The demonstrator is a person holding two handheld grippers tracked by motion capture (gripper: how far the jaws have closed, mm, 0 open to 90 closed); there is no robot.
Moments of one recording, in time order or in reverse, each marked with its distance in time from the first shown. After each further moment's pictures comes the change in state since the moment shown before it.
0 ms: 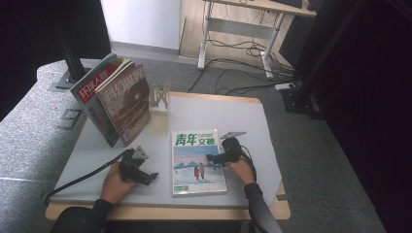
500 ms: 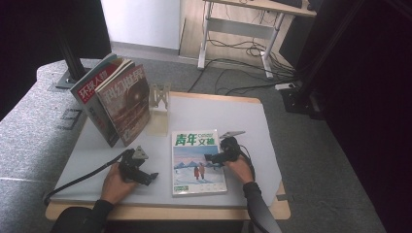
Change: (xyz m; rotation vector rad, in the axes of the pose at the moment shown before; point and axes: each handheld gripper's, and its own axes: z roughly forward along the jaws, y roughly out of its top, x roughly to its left) left arm 0.000 0.000 0.000 0.000 0.001 -0.001; right arm -0.001 0.002 0.007 -0.002 0.046 0.017
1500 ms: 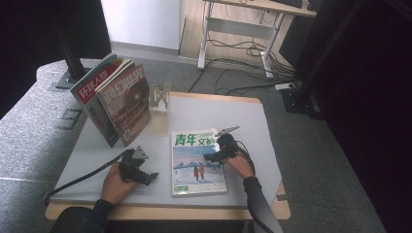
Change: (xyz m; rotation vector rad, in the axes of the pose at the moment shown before) left arm 0.000 0.000 0.000 0.002 0.000 0.002; right arm 0.007 0.018 -0.002 0.114 -0.003 -0.080
